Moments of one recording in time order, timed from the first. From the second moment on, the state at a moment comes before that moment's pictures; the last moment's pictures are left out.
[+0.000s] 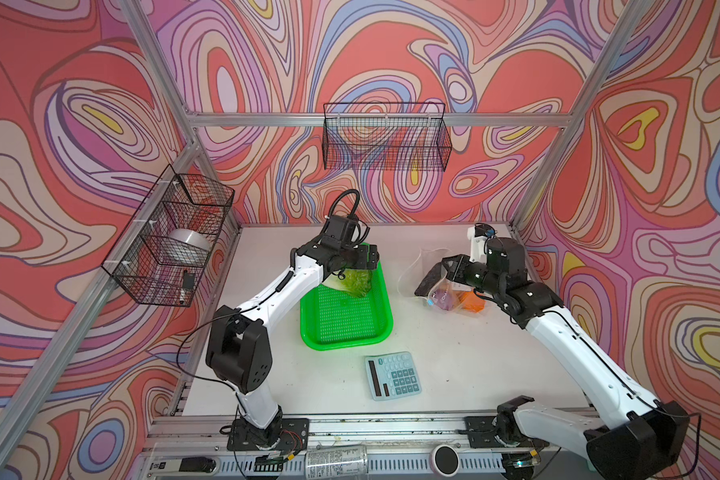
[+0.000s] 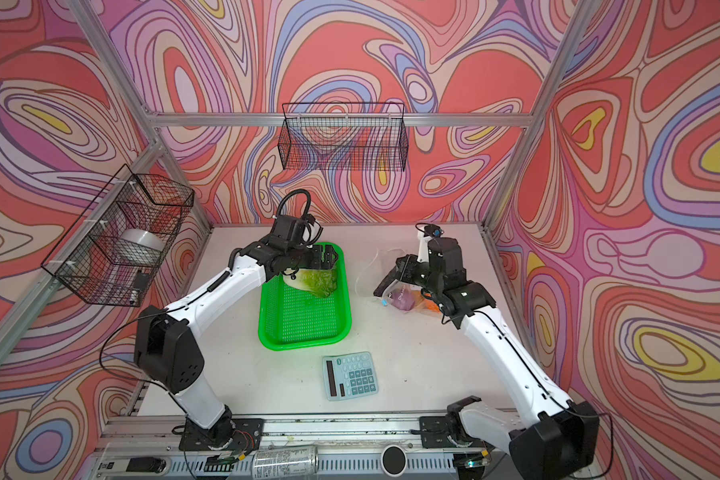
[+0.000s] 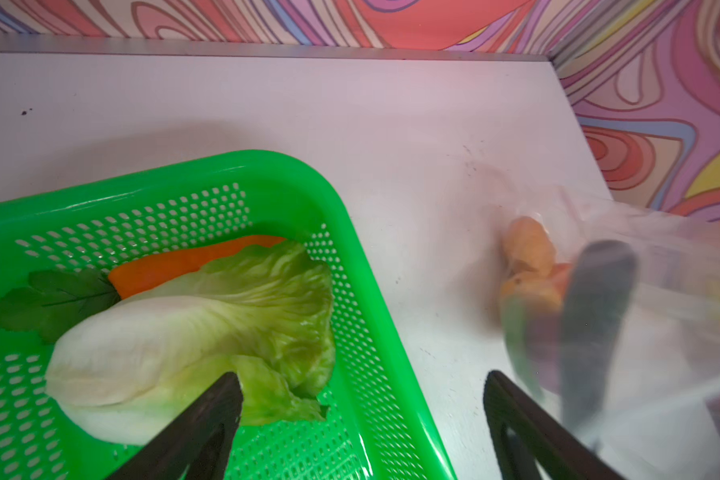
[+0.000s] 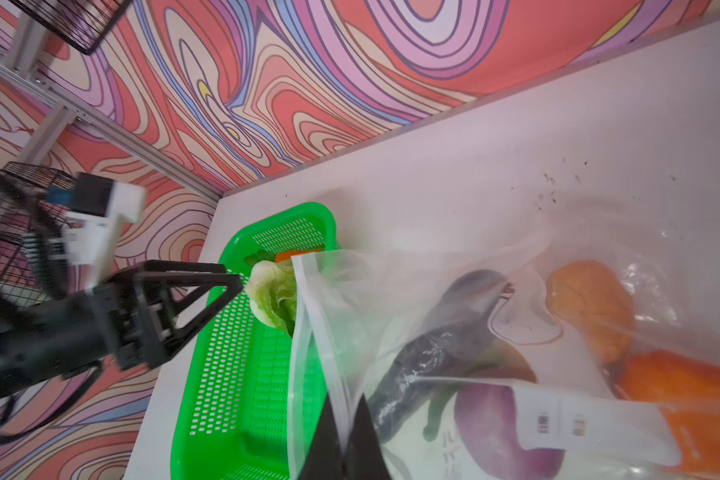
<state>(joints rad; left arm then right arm) -0.47 1.77 1.53 -0.53 0.11 -0.37 0.31 1.14 1.10 -0.41 -0.18 0.55</state>
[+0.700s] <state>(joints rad) -0.42 2.08 1.72 -0.53 0.14 -0.32 0.31 1.11 1.14 -0.42 -0.09 0.52</state>
